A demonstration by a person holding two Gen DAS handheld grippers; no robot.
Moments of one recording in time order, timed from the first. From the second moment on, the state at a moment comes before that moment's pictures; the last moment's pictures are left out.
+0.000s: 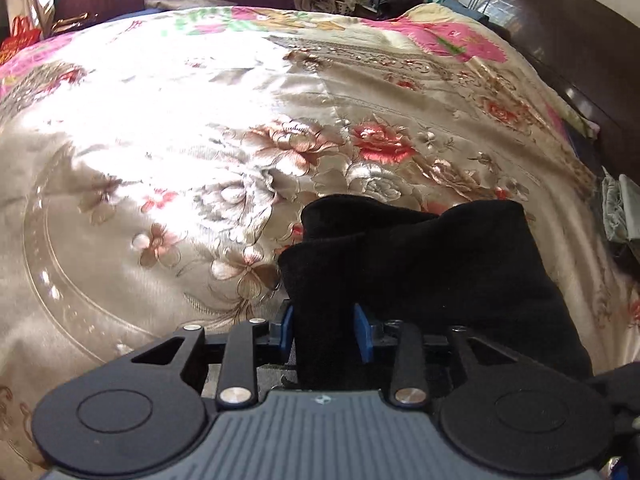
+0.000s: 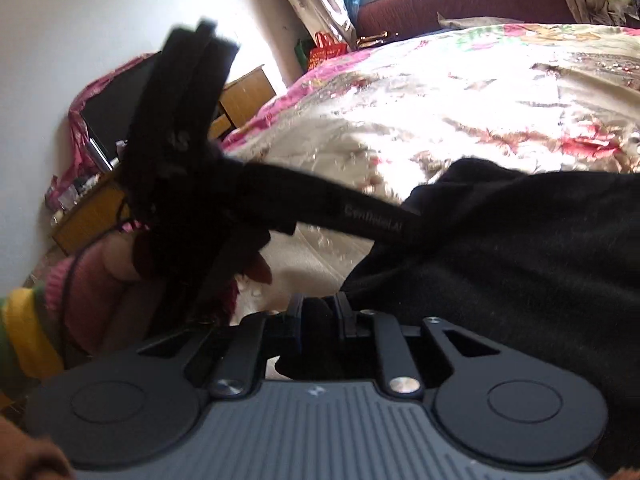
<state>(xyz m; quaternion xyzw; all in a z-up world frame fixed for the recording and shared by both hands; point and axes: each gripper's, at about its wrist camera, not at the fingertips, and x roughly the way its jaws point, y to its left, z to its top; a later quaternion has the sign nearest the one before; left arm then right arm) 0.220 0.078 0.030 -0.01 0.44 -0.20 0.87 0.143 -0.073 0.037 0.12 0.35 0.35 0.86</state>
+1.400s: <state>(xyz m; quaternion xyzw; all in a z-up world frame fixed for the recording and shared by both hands) 0.021 0.008 0.055 0.06 0.33 -0.10 0.94 0.037 -0.141 0.064 0.02 0.34 0.11 0.94</state>
